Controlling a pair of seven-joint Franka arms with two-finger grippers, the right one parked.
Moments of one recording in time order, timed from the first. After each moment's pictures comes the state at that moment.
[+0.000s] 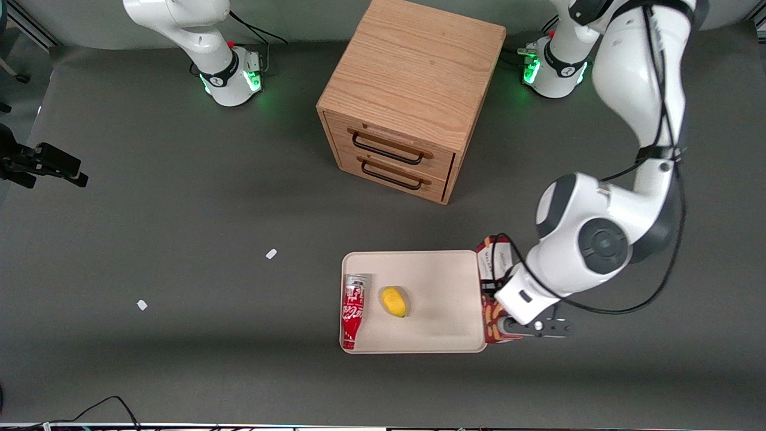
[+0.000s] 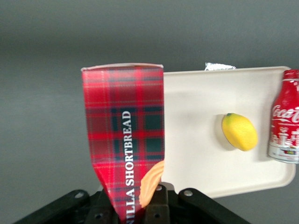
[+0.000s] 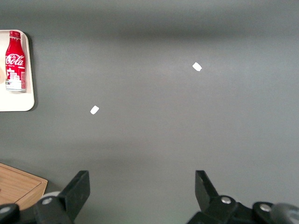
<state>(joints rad) -0.24 0.77 -0.18 -1.14 0.00 2.01 -0.31</state>
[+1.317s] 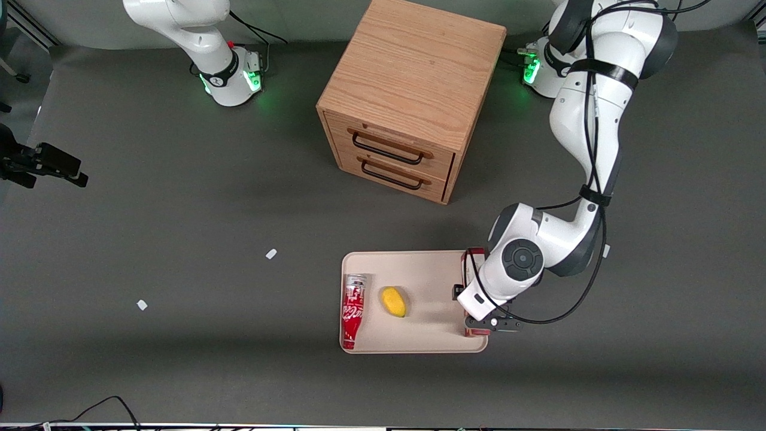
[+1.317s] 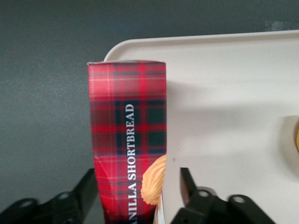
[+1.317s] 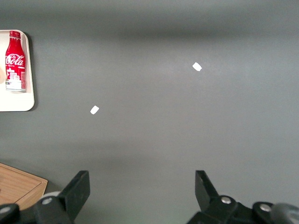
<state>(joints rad) -0.30 0.89 -0.15 -1.28 0.10 2.25 -0.41</state>
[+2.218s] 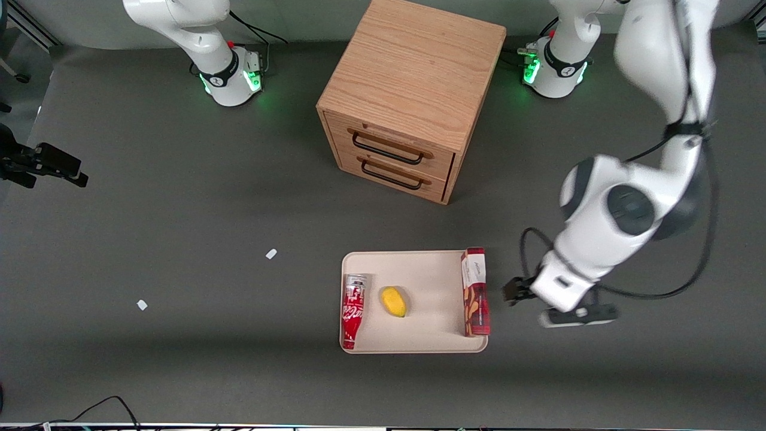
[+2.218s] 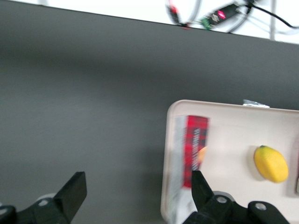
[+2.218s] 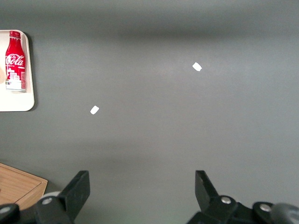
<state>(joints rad) -0.11 0.44 -0.17 -1.51 0.05 2.17 -0.41</state>
